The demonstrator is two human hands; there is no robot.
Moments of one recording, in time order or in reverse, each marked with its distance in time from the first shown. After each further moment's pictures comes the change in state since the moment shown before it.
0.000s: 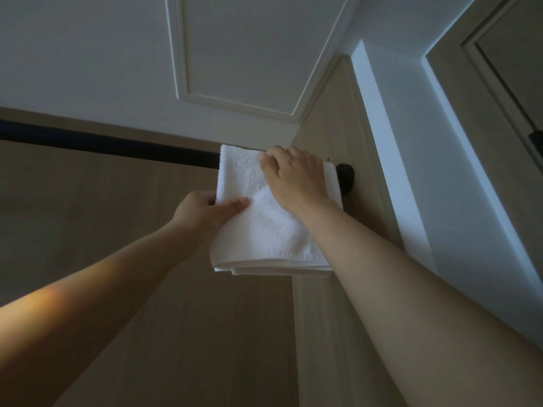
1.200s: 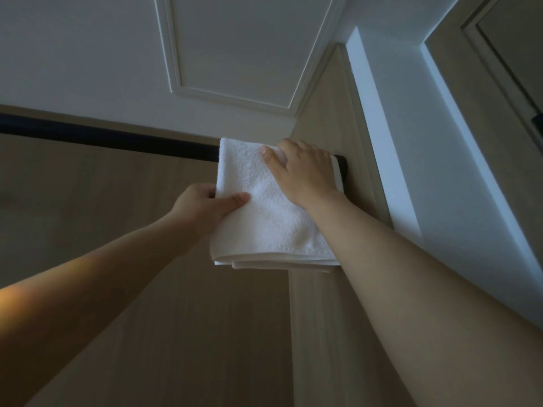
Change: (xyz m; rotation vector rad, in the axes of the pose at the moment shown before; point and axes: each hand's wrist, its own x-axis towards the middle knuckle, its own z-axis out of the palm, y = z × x) left_hand -0.010 0.010 0.019 -0.016 -0.041 -0.017; right_hand 0.000 0.032 -0.003 -0.051 -0.005 0.013
